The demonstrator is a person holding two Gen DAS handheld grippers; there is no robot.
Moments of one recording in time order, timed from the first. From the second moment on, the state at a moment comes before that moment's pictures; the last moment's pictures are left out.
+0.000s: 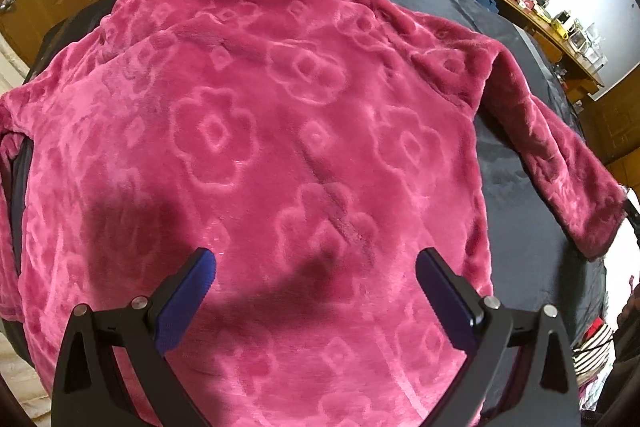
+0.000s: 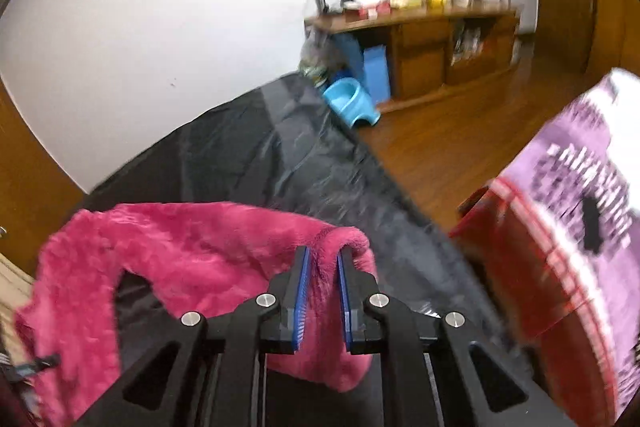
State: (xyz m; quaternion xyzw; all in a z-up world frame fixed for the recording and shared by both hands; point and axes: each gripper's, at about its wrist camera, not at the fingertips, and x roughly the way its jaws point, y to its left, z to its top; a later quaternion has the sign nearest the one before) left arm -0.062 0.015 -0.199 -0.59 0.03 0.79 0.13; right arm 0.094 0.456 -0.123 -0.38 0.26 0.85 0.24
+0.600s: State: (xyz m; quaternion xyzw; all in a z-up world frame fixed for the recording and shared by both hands) left arm -0.060 0.024 -0.207 -0.61 0.04 0.78 0.13; right arm 0.071 0.488 -0.172 -0.46 0.22 0.83 0.22
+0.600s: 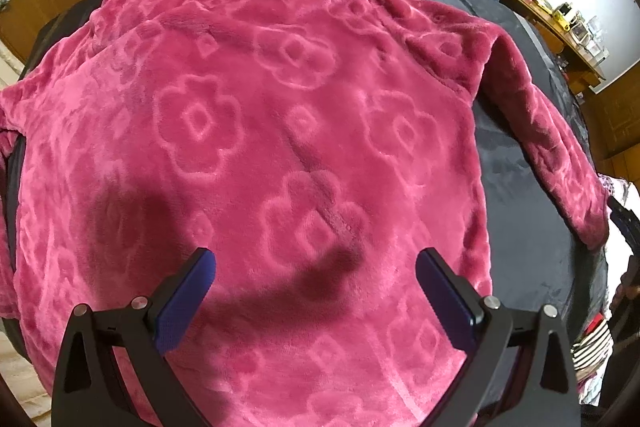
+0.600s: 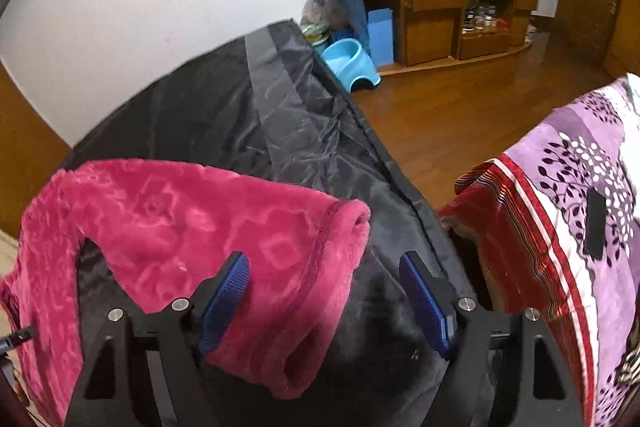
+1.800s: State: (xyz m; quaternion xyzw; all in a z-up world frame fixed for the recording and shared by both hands) left arm -0.076 0.044 -0.208 -0.62 0.05 0.77 0.11; right arm 0.041 0.492 -0.181 -0.44 0.17 0.86 0.20
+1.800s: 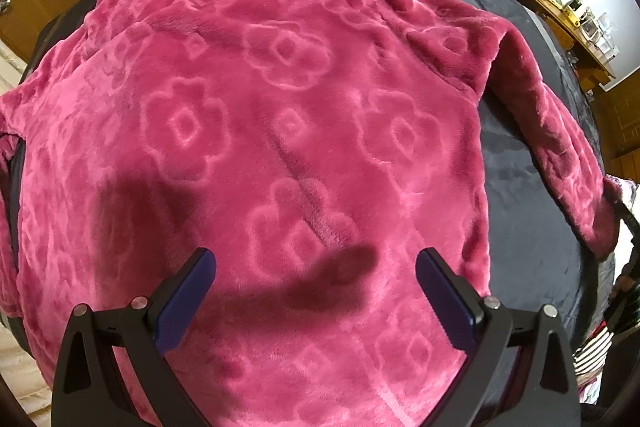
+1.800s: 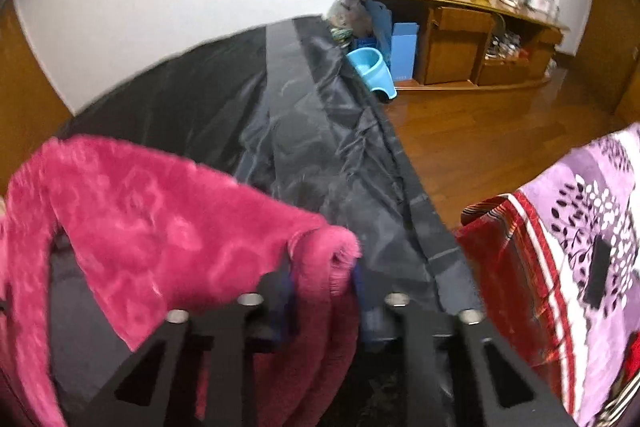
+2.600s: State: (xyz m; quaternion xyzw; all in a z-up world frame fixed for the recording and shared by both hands) left arm -0.090 0.018 -0.196 -0.62 0.01 0.78 0.12; right arm -0.016 0.489 -0.018 -0.30 0.16 0.92 0.21
